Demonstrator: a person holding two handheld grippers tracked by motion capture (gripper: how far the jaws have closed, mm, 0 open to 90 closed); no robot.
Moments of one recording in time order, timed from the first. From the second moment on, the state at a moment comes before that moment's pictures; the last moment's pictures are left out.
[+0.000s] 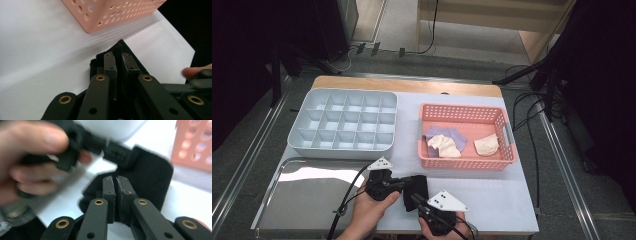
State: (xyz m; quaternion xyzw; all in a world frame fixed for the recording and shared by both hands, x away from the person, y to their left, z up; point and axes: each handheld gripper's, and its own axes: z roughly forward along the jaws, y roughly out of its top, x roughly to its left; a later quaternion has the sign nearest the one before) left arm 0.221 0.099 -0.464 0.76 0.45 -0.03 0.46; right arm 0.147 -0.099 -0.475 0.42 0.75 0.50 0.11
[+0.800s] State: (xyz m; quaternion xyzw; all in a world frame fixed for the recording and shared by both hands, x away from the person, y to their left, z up) left arm 0.229 0.099 -0.478 0.75 0.50 -0.11 0.43; right arm 0.151 -0.102 -0.494 0.43 0.75 0.50 0.10
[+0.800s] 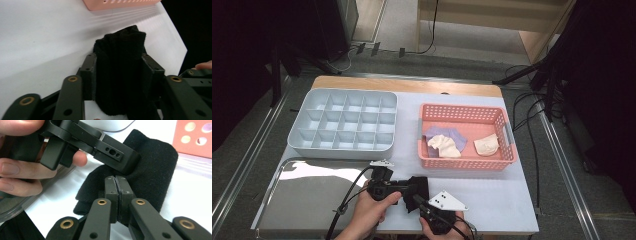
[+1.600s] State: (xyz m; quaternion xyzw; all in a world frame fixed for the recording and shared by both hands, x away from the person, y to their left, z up) left arm 0.218 0.105 -0.459 0.76 0.46 -0.04 0.46; right arm 0.150 -0.119 -0.483 0.42 0.74 0.51 0.12
